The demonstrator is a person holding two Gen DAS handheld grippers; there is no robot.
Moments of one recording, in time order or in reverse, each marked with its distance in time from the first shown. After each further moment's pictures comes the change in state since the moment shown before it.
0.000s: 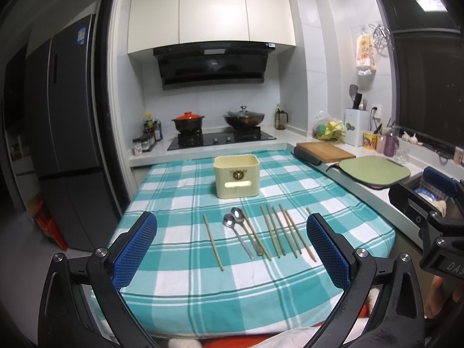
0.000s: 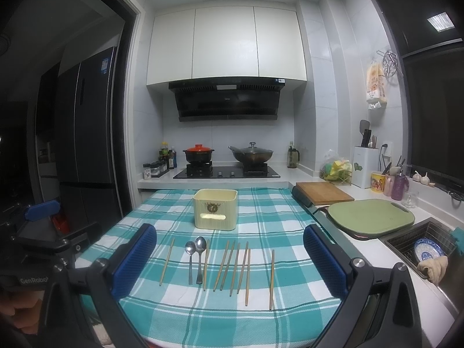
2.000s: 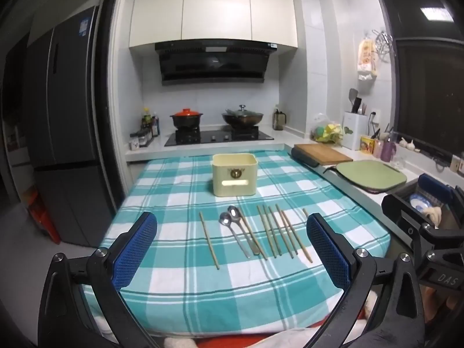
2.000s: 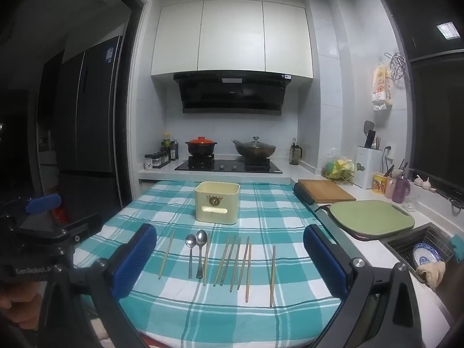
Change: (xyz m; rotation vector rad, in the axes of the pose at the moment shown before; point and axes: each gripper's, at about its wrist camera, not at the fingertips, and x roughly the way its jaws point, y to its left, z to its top) left arm -0.003 0.001 0.001 -0.033 0.003 -0.017; right arm 0.000 0.005 -0.001 -0.050 0.050 0.002
